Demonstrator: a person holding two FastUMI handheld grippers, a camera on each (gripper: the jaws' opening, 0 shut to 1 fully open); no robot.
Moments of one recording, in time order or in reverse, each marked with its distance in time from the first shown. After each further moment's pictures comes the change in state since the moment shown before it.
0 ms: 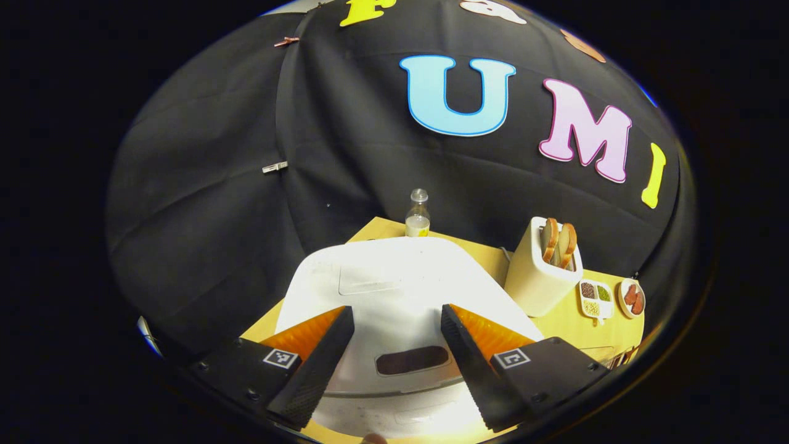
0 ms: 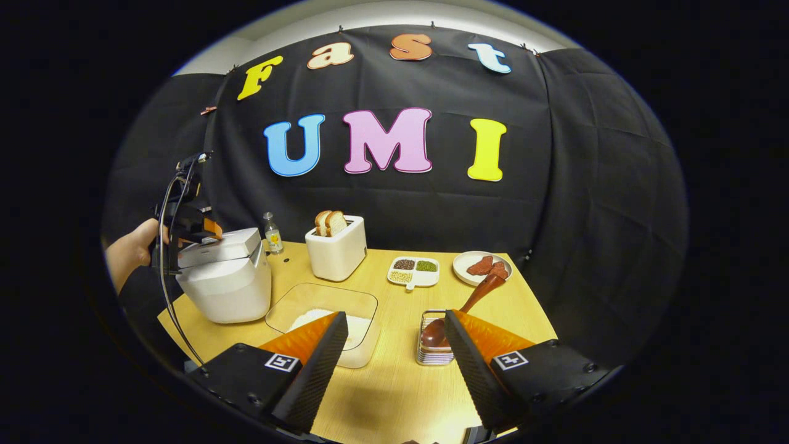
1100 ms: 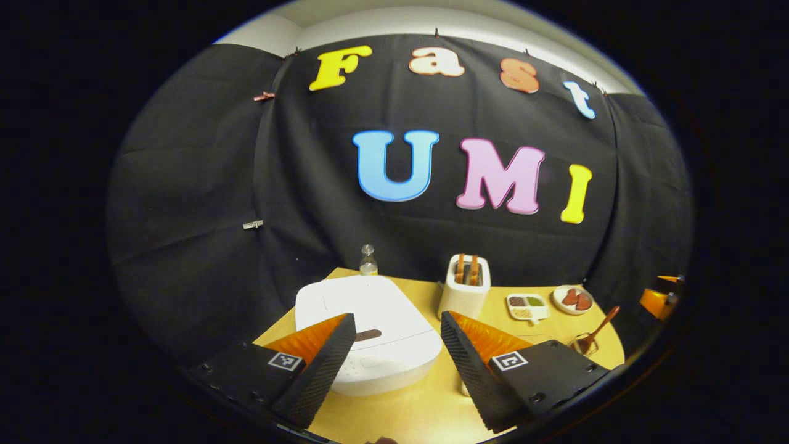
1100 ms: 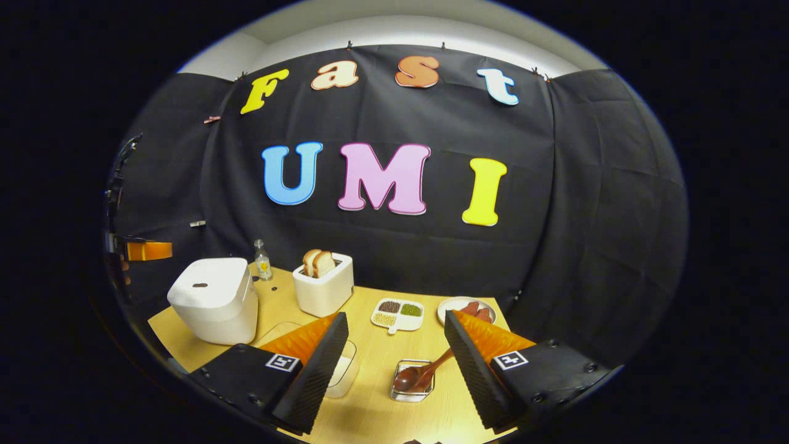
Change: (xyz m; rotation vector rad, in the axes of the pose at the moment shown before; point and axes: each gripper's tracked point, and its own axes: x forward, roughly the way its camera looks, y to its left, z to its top) left arm -0.238 -0.037 0.023 0.021 -0.363 -0.223; right arm 0.004 -0.021 0.113 -0.064 -0.162 -0.029
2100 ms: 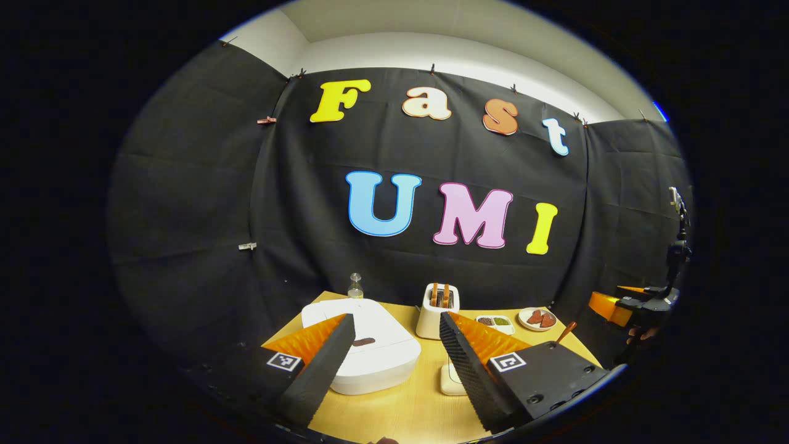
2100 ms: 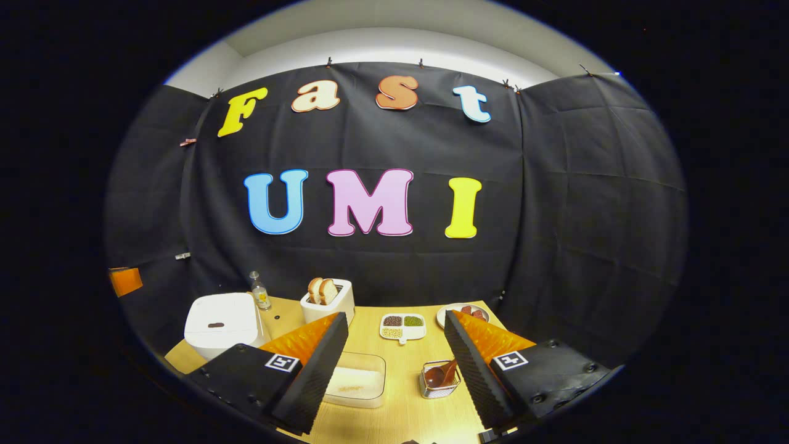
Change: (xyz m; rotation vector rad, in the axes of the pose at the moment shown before) left arm -0.062 0.023 0.032 0.000 -0.079 -0.126; right arm -0.039 0.073 0.041 0.065 -0.057 -0.132
